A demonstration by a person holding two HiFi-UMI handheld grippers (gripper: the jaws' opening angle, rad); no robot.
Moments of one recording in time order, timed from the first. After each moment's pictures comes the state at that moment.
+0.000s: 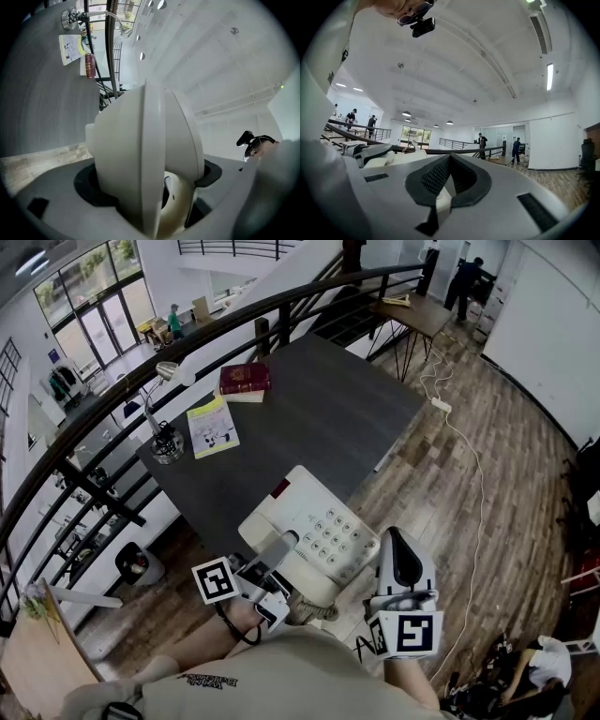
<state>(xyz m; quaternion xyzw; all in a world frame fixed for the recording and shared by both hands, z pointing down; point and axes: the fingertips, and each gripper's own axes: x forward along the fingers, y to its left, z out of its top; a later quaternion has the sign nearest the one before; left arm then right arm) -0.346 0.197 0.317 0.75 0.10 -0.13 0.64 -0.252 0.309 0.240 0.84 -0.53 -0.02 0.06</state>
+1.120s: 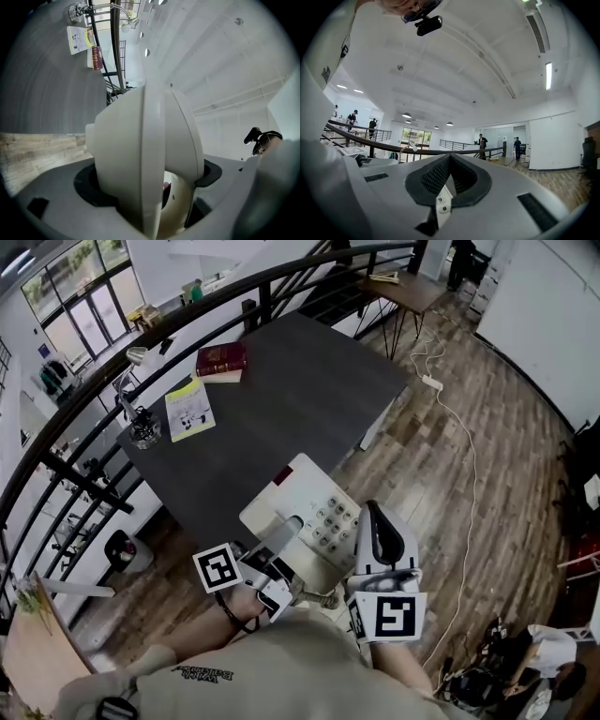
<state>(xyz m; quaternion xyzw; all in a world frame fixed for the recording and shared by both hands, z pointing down) -0.277 0.251 0.346 0.75 0.08 -0.09 0.66 -0.210 0.325 0.245 0.84 -0.53 -0.04 0.05</state>
